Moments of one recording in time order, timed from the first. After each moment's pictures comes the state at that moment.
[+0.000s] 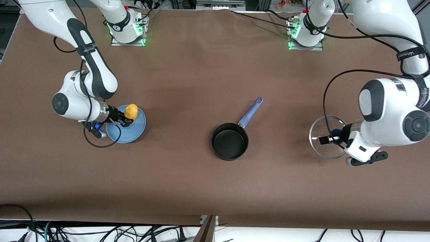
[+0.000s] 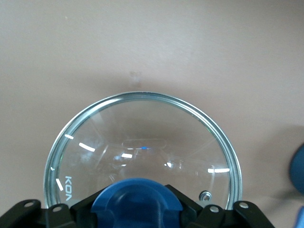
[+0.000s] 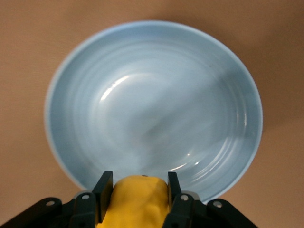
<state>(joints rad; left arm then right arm) -0.45 0.59 0.55 -1.39 -0.34 1.74 -0.10 0.02 0.42 0.08 -2.01 0.26 2.25 0.58</state>
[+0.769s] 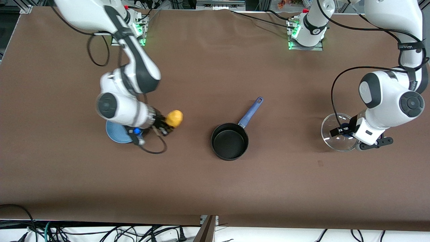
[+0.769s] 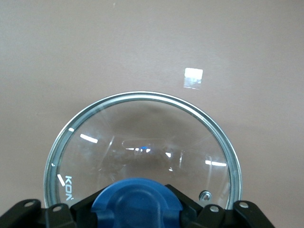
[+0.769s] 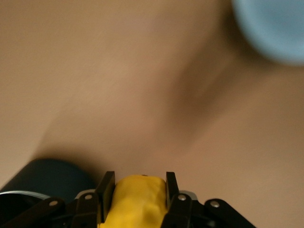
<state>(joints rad) -0.44 0.41 0.53 -1.92 -0.25 2.24 -0.05 0.38 0.60 0.09 -1.52 0.28 2.12 1.29</state>
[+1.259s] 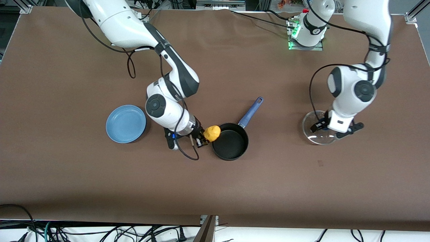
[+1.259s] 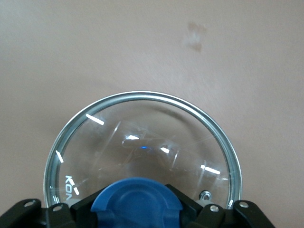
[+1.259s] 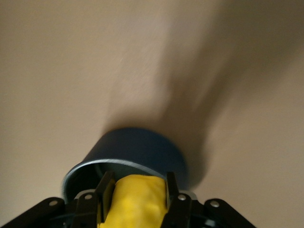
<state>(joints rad) -0.60 0.40 0.51 -2.18 -0.25 2.55 -0.38 0.54 0.83 0.08 -1.27 0.29 2.38 1.64</state>
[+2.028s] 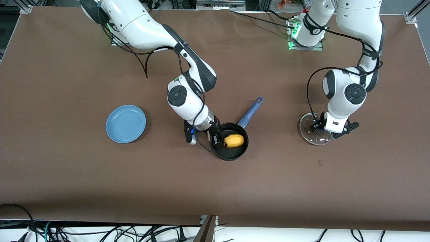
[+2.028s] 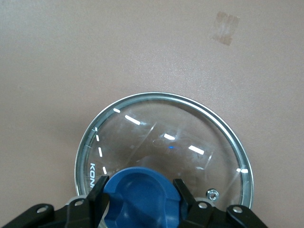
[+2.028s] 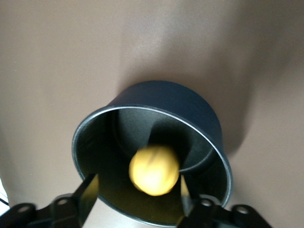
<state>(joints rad) -0.59 0.45 0.52 -2.19 -0.25 2.59 -0.41 0.62 0.90 0.07 -1.22 0.29 2.53 1.77</state>
